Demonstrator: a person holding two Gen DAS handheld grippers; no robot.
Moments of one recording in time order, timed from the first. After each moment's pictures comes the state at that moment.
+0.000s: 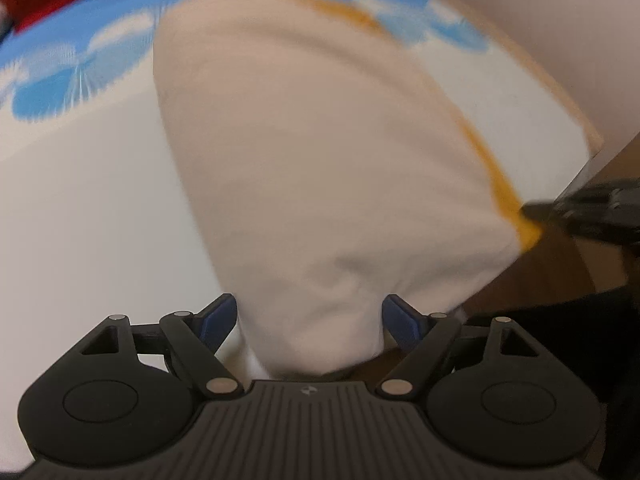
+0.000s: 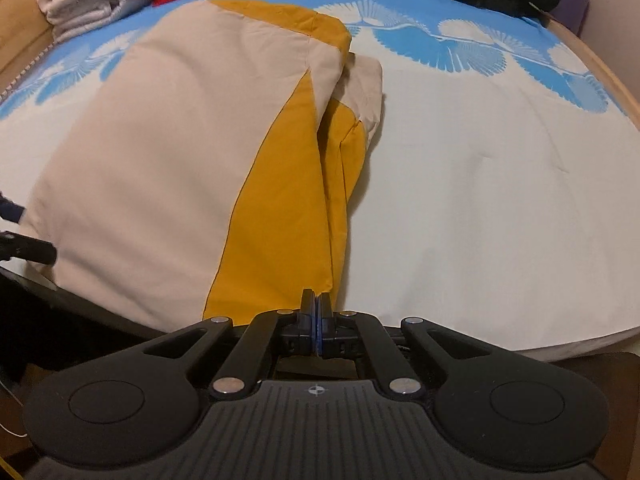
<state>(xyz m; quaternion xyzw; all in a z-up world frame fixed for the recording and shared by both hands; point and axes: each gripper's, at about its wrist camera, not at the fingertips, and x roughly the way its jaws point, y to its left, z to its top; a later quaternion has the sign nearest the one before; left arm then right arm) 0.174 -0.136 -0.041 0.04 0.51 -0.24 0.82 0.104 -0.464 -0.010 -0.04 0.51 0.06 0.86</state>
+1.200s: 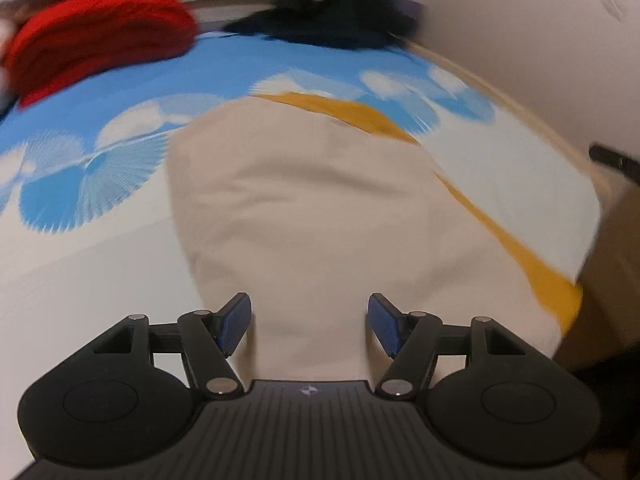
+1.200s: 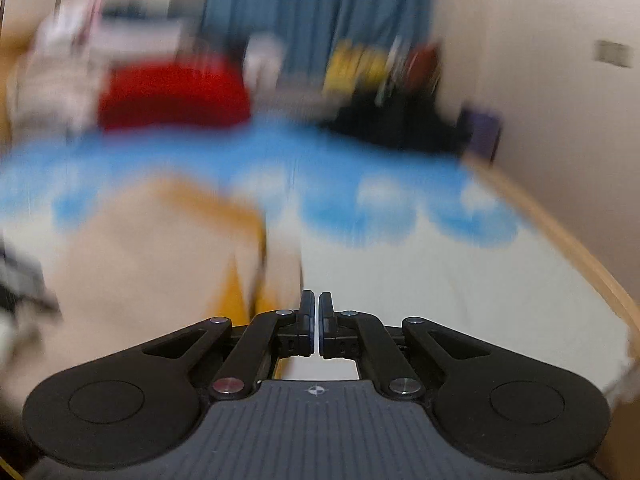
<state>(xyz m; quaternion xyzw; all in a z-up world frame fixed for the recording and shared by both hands) 0.246 -0.104 -0.026 0.03 0.43 -0.23 0.87 0.089 -0.461 0.069 -0.04 0.25 -0.03 0.97</state>
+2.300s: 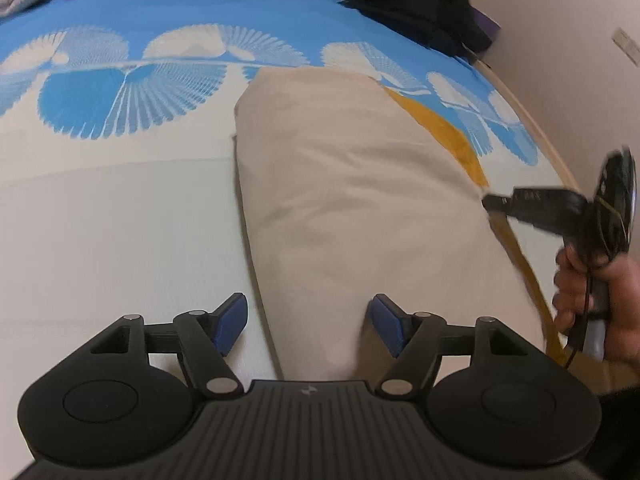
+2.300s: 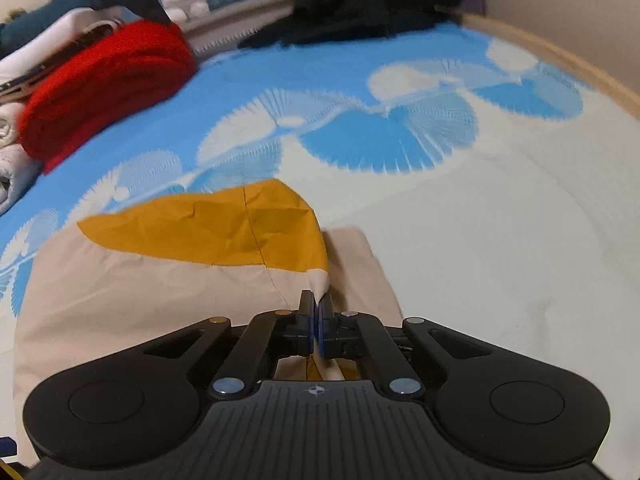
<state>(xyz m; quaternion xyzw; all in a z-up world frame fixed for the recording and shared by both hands) 0.294 -0.070 -0.050 -0.10 0.51 -0.18 0.83 0.300 -0.459 -0.033 0.13 0.41 -0.08 0.90</state>
